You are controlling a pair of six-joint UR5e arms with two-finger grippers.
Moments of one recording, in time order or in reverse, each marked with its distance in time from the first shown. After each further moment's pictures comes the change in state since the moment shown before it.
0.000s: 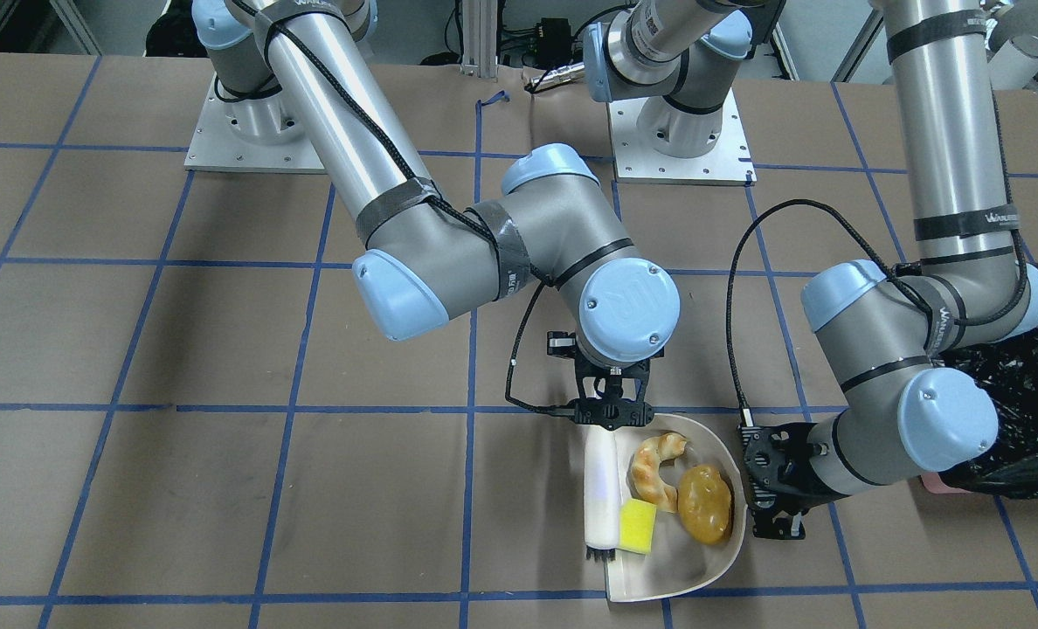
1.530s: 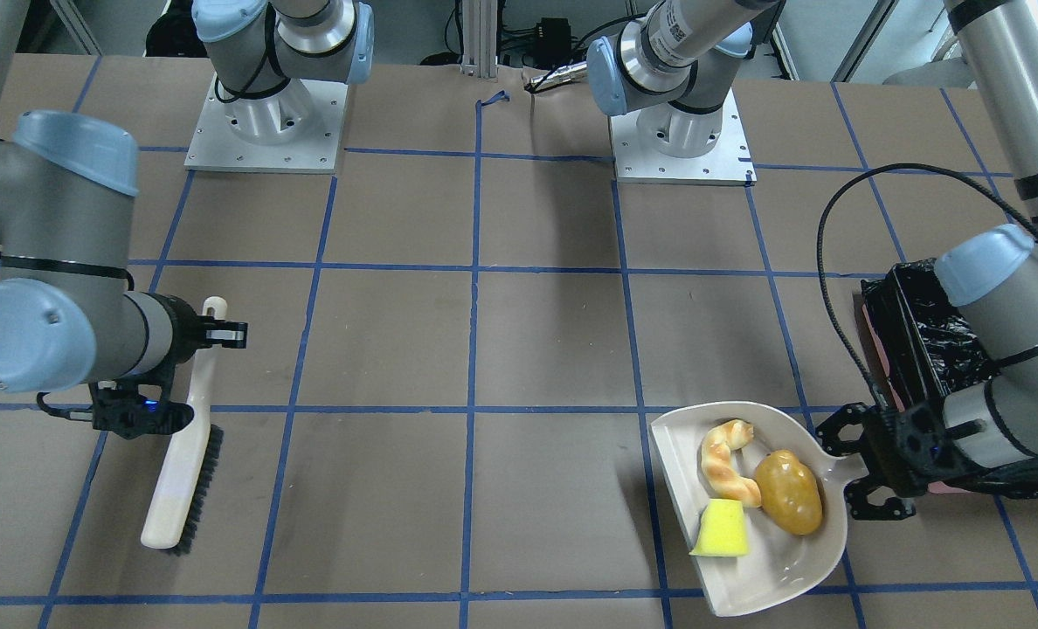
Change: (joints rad) left arm 0.218 0.056 0.080 -0.252 -0.194 0.003; right arm -0.618 -0.335 0.431 0.144 -0.334 -0.583
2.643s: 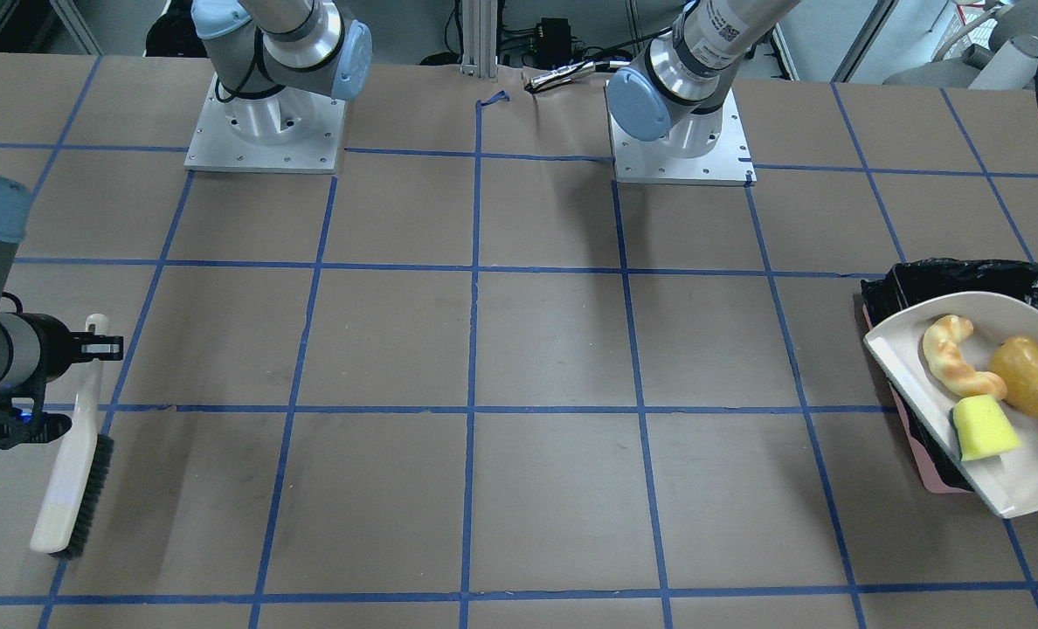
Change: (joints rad) left arm 0.386 0.137 0.111 -0.291 0.042 0.223; right arm -0.189 0.032 0.105 -0.205 -0.138 -0.209
